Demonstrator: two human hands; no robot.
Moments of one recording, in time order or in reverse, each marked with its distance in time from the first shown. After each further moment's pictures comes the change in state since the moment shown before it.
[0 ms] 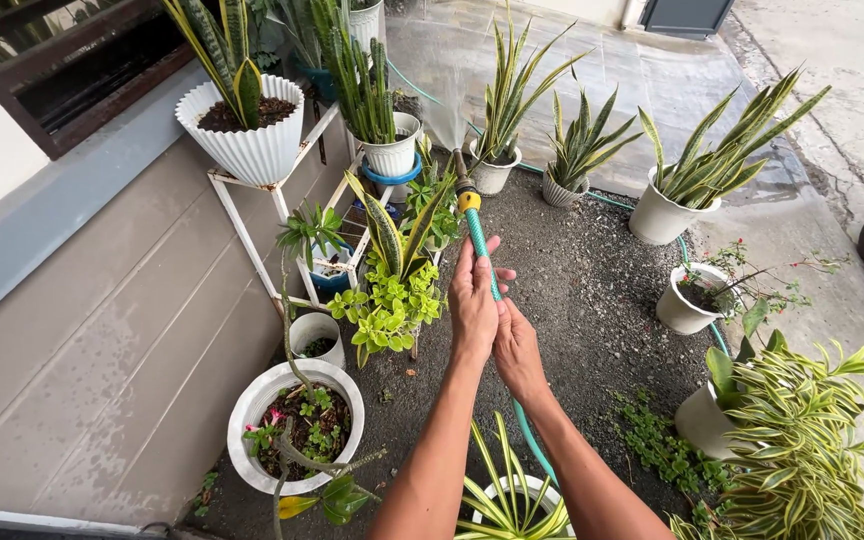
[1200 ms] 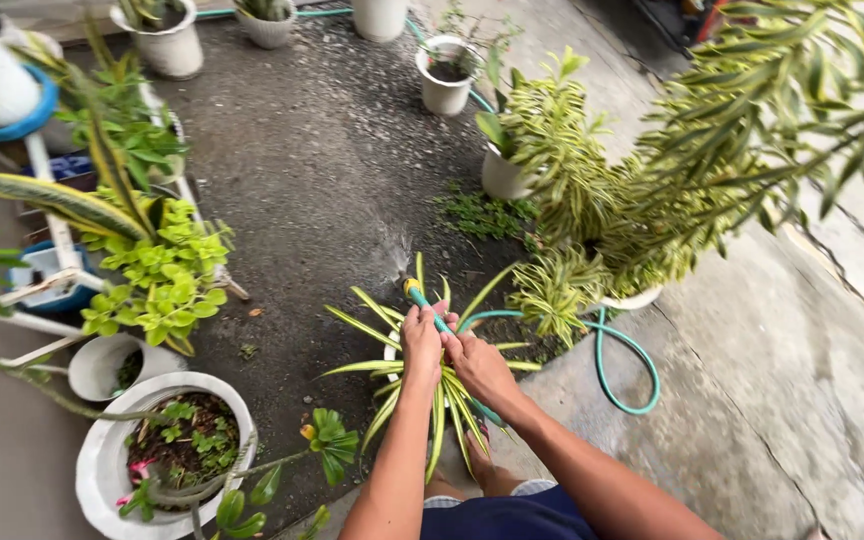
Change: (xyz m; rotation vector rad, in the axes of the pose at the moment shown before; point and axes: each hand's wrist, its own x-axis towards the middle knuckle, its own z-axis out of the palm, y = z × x) left_hand -0.248 -0.223 -0.014 -0.040 -0.301 -0.944; right_hand -0.262 0.064 -0.079 -0.609 0.344 0.703
